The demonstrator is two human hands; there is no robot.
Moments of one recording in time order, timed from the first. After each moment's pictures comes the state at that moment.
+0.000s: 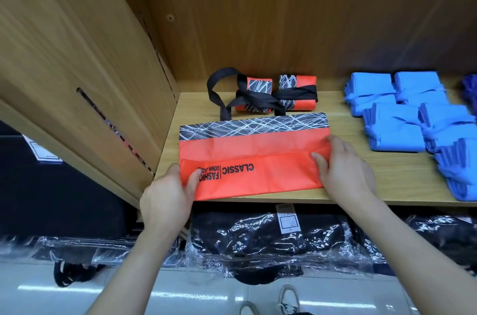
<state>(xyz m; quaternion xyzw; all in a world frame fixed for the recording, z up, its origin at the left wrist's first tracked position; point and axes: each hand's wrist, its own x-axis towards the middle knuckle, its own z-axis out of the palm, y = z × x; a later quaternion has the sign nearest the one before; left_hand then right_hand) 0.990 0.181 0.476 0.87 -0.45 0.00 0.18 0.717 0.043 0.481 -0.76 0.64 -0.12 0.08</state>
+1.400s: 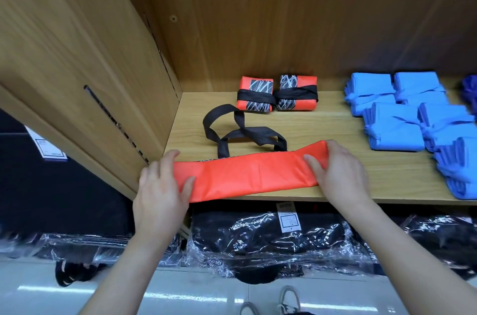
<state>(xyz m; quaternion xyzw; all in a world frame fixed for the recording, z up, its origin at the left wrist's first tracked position) 0.996 0.199 0.484 0.84 -0.50 0.03 0.22 0.726 0.056 0.485 -0.75 0.64 -0.15 0.09</state>
